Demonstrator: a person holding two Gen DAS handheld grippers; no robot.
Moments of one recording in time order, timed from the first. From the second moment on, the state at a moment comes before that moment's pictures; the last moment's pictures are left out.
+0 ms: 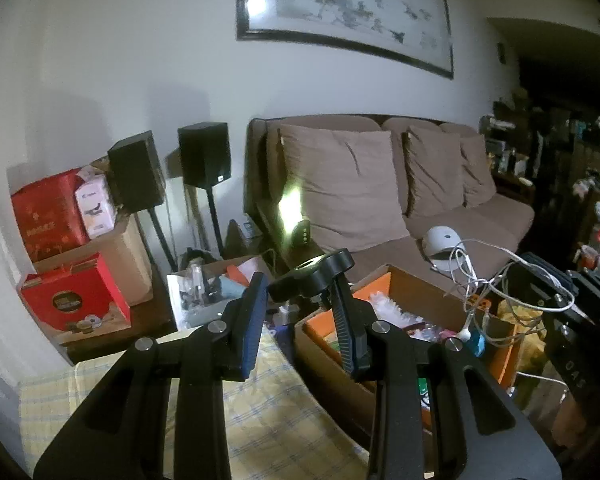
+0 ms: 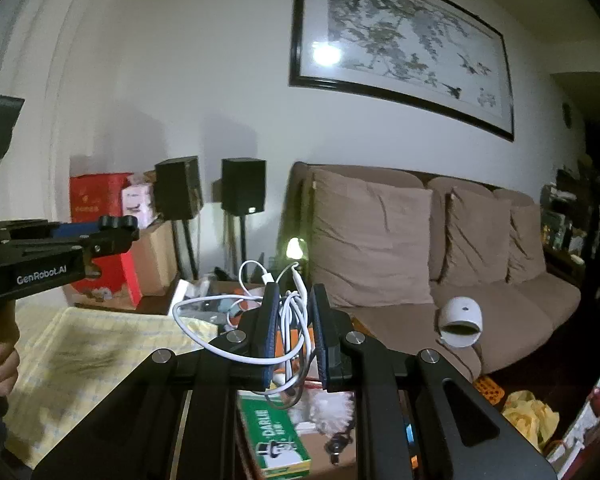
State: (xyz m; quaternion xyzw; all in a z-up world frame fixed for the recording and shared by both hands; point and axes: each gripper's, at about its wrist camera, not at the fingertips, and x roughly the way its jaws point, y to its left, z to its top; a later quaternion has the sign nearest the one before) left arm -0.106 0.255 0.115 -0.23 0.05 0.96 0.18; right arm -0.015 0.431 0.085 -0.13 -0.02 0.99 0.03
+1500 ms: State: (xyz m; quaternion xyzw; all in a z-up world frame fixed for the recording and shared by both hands) left arm -0.172 0.363 0.049 -0.29 0.06 0.93 0.24; right arm -0.058 0.523 0.051 -0.20 0.03 0.97 0.11
